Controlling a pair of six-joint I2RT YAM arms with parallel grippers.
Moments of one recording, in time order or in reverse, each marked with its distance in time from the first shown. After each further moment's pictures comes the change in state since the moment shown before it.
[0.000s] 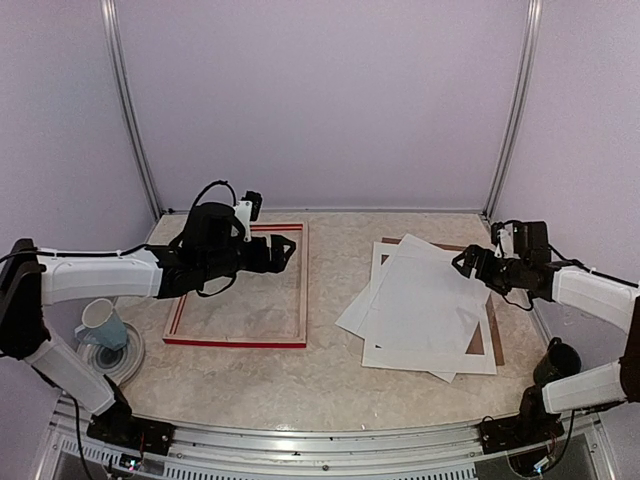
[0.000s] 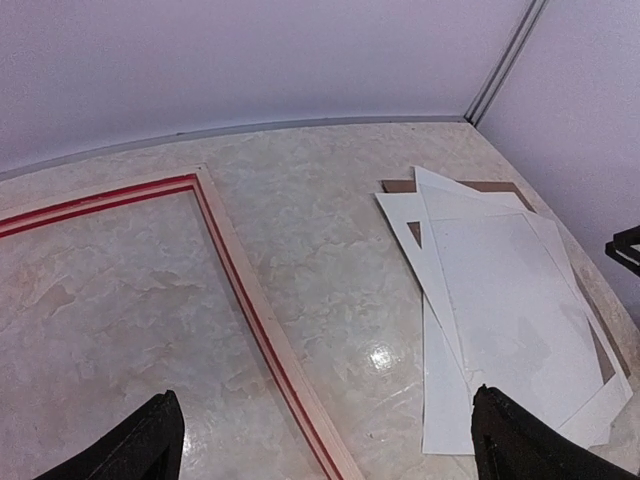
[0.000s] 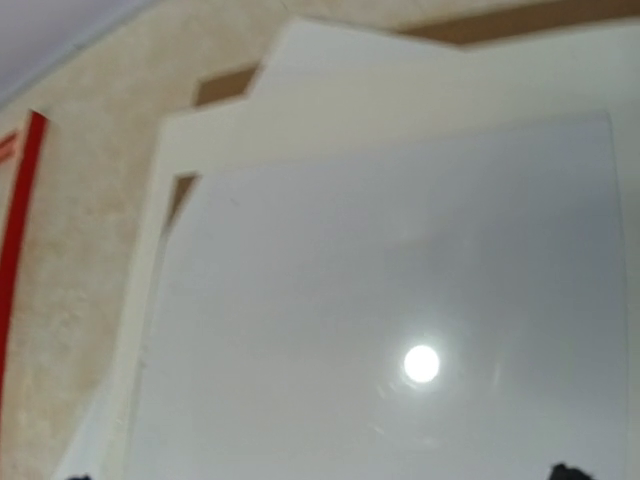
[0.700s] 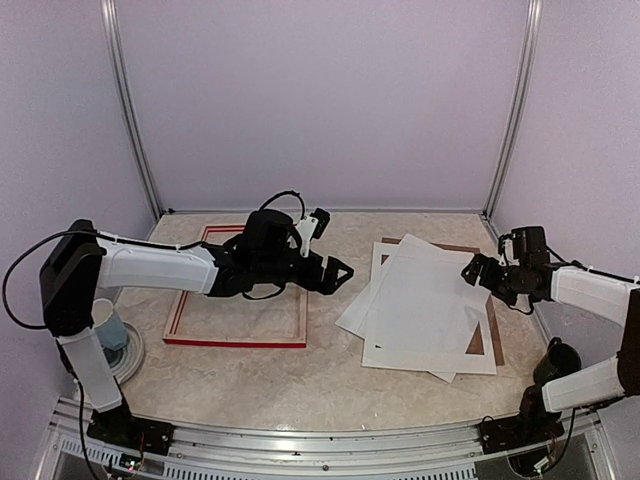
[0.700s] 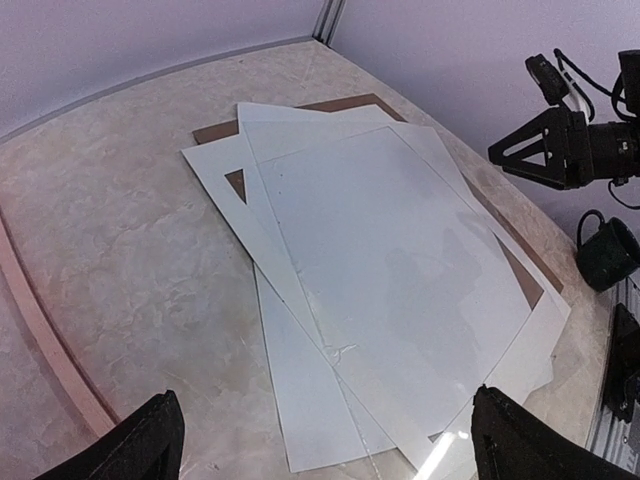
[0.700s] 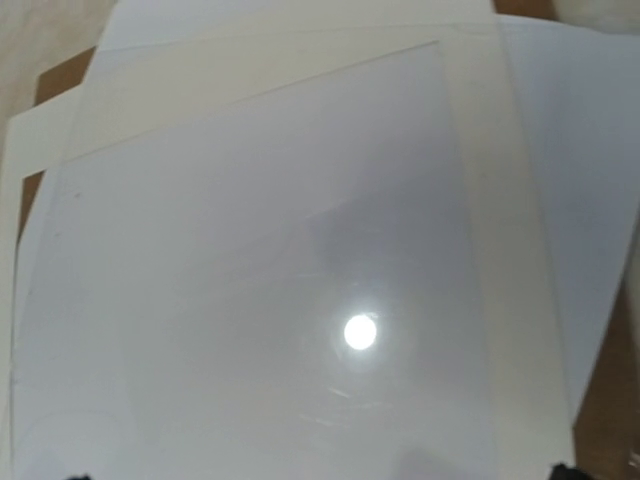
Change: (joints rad) left arm -0.137 0.299 0.244 0.018 0.249 0.077; right arm -0.025 0.043 -0.008 -0.083 0.133 0.028
